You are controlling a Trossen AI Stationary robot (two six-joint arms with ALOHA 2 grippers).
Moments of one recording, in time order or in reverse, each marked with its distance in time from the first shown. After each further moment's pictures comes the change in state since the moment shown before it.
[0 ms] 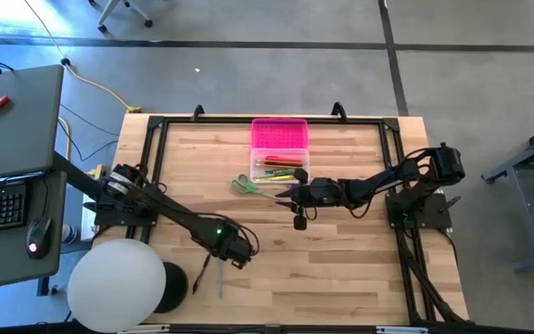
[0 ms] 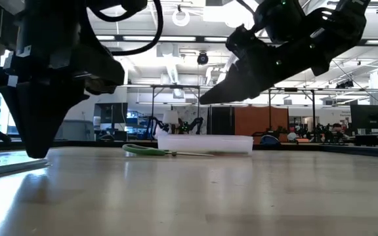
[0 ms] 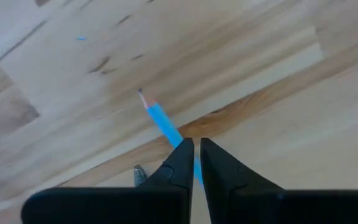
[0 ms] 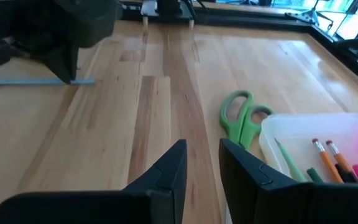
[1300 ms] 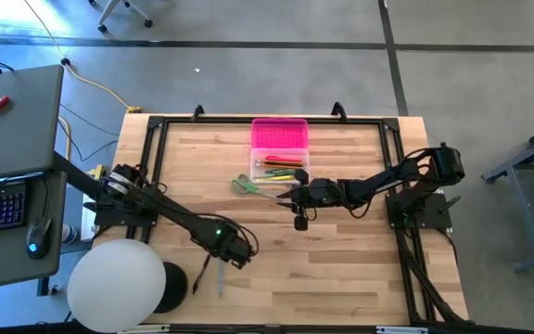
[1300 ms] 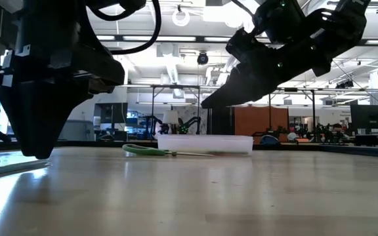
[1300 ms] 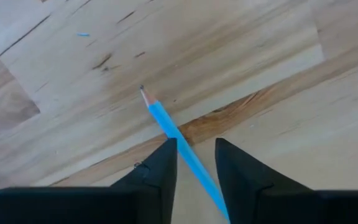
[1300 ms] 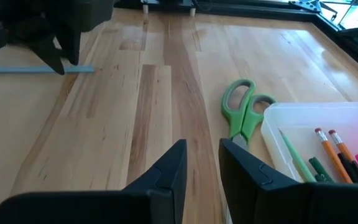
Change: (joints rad) left arm -0.005 -0.001 0.000 -0.002 -0.001 -0.023; right arm 0.004 0.000 0.000 -0.033 0.000 0.001
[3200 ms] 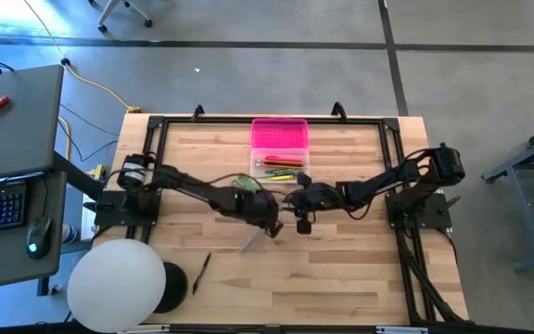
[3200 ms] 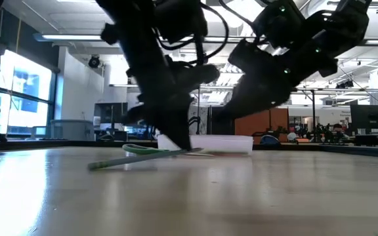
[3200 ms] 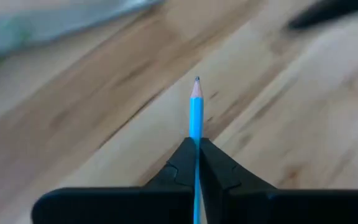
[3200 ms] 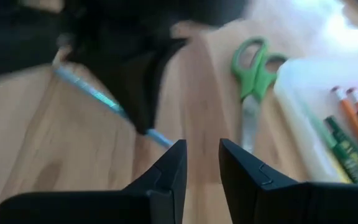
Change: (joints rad) left arm 0.298 0.063 -0.003 0.537 -0.187 0.530; right arm 0.020 0.000 0.000 -0.127 0.003 0.051
